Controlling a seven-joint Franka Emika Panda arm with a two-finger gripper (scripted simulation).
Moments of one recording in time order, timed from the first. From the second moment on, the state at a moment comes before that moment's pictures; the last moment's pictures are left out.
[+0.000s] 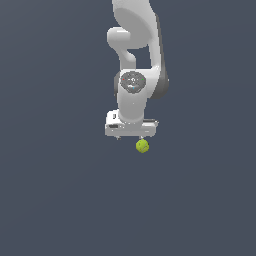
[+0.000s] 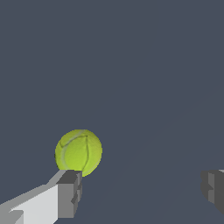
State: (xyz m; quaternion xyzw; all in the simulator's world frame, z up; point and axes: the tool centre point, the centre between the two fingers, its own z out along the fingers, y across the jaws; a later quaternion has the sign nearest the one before) arm -0.018 0.008 0.133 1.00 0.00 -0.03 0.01
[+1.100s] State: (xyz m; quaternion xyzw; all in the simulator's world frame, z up) arm -0.036 0.074 0.087 1.00 -0.03 0.00 0.00
